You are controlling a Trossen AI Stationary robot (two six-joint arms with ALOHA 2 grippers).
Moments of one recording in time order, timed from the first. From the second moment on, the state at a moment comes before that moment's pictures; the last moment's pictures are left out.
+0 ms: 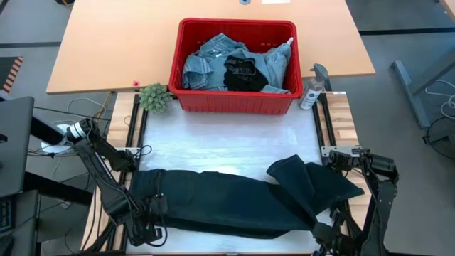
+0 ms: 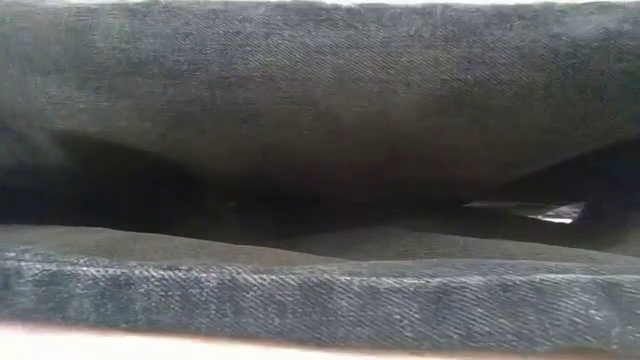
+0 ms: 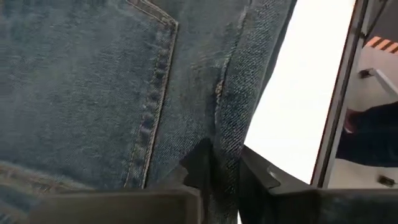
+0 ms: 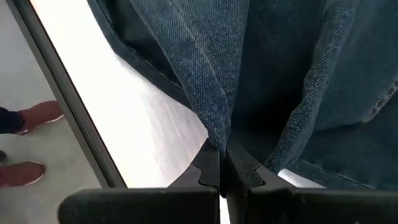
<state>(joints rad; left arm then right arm) -0.97 1.46 1.09 -0.89 -0.31 -1.24 1.30 1.89 1.53 -1.39 0.46 1.86</state>
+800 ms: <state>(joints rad) -0.89 1.46 0.90 -0.80 -0.33 -1.37 1.32 1.89 1.53 -1.39 0.44 1.86</state>
